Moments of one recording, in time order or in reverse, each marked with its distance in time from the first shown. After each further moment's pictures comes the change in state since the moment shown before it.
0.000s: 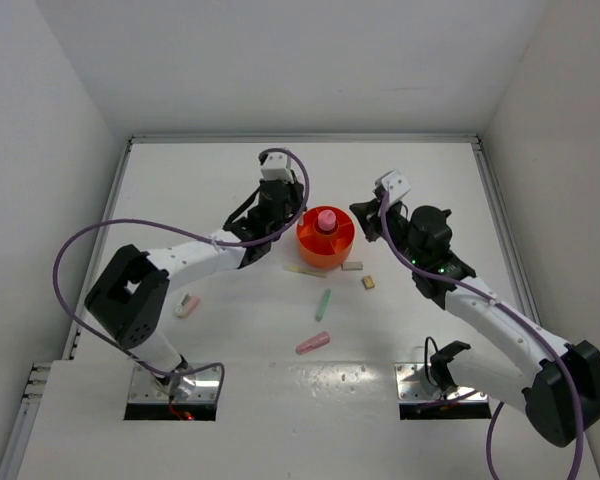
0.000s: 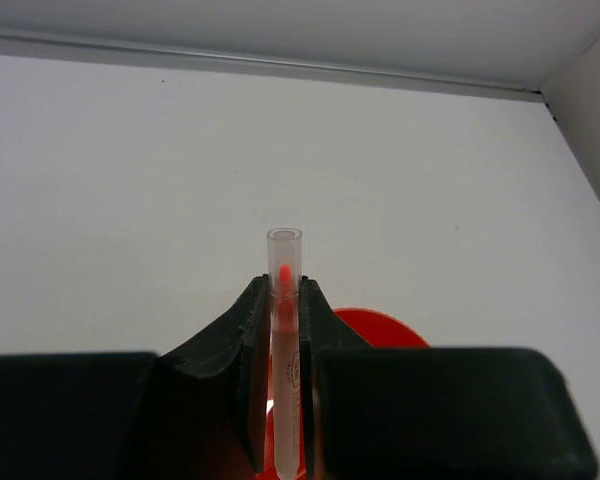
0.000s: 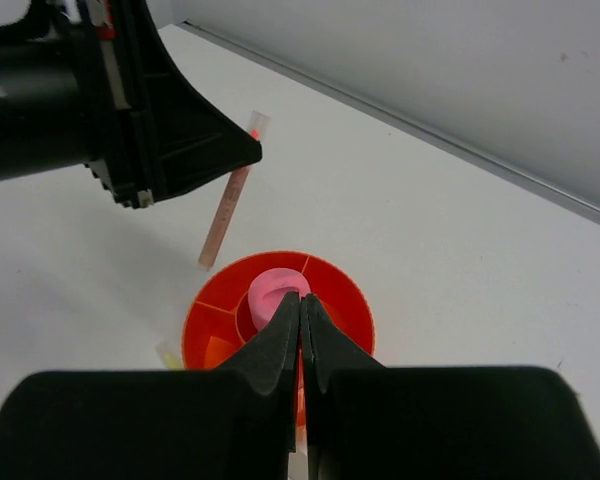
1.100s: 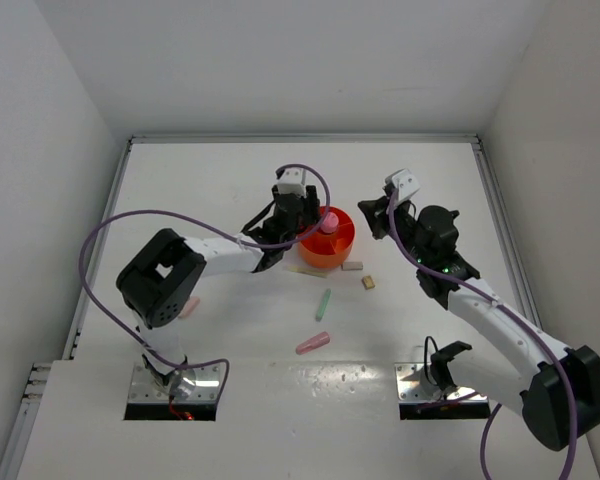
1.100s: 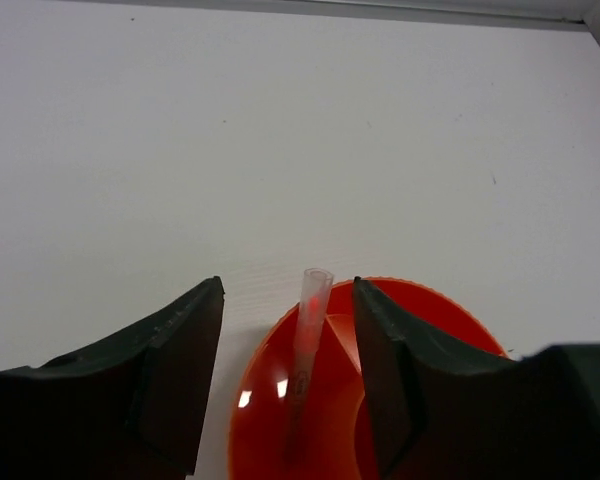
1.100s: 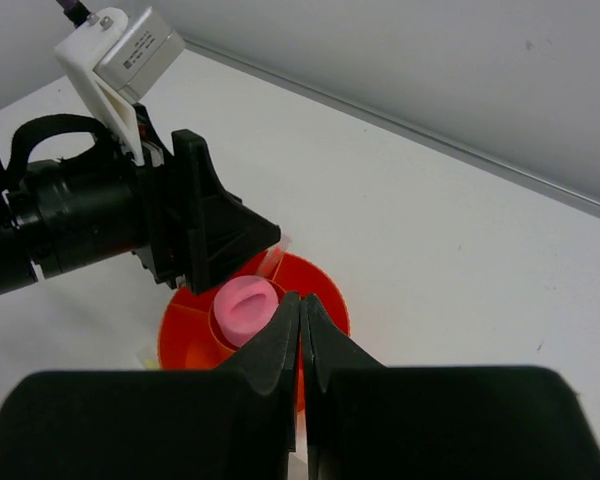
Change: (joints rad) left arm -0.028 0.224 -0.015 0.191 0.006 0.047; right arm -0.060 -0.014 -0.023 0.019 -0.009 0.022
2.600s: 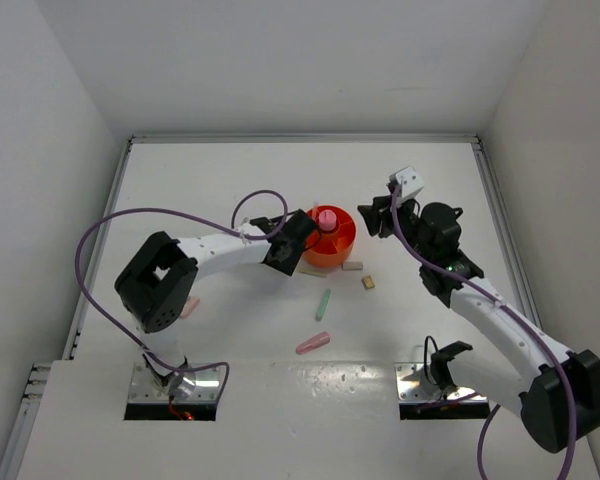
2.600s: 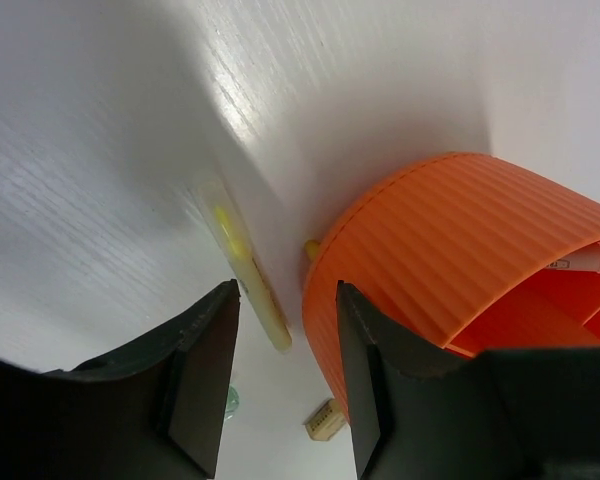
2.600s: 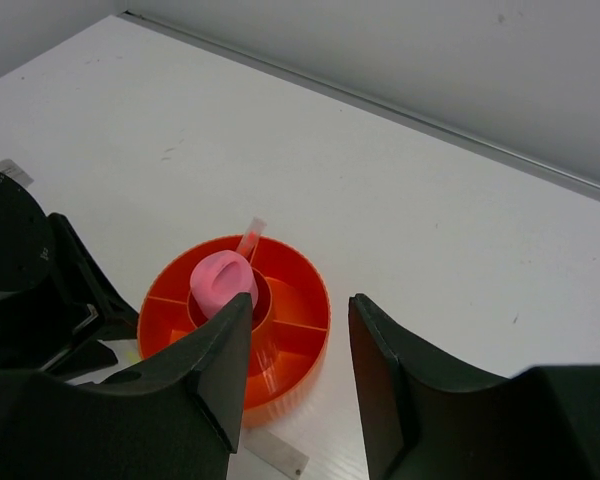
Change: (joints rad) left arm -0.055 -0.030 0.176 -1.179 0.069 -1.519; right arm -0.030 -0.006 0.021 -0.074 0.021 -0.006
